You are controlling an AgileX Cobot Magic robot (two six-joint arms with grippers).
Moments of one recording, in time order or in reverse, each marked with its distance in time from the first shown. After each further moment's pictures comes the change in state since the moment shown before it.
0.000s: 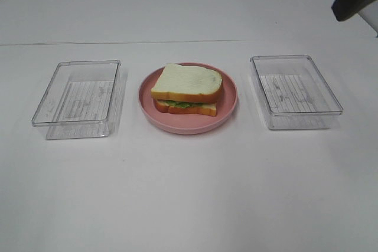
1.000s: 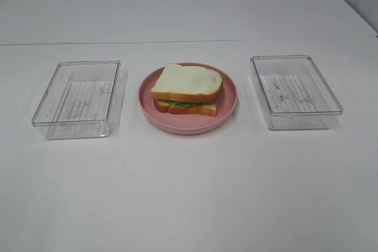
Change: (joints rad) left arm 0.000 0.000 0.000 -0.004 0.000 0.019; right arm 0.000 -1.040 0.739 -0.018 0.017 -0.030
